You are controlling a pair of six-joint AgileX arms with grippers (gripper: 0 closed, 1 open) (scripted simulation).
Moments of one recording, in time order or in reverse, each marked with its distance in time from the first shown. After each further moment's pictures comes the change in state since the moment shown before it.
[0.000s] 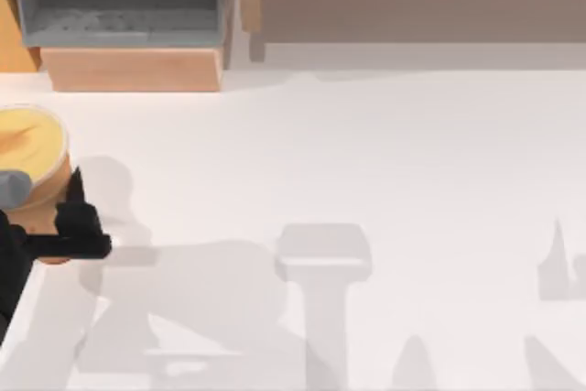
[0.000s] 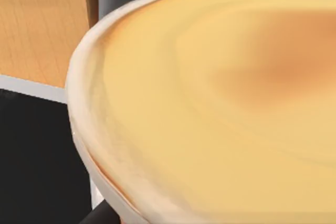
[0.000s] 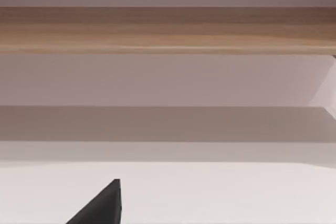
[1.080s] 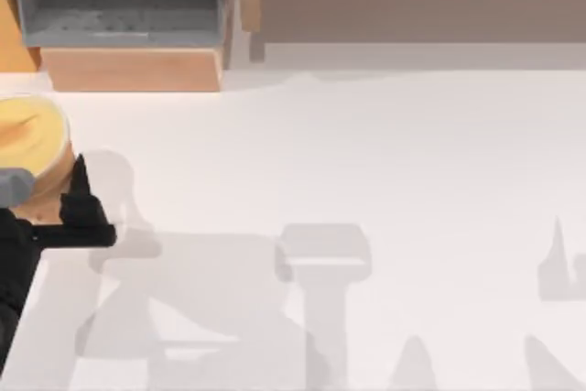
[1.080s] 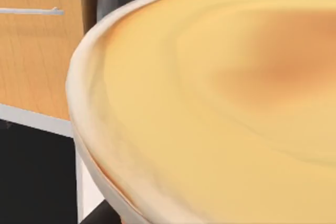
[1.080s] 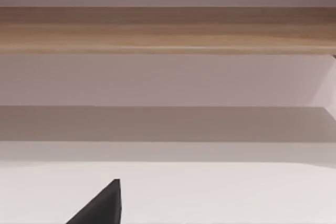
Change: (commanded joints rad) left arm 0.000 0.314 -0.027 0.435 0.003 -0.004; right arm 0.000 0.000 0.000 0.000 0.000 0.000
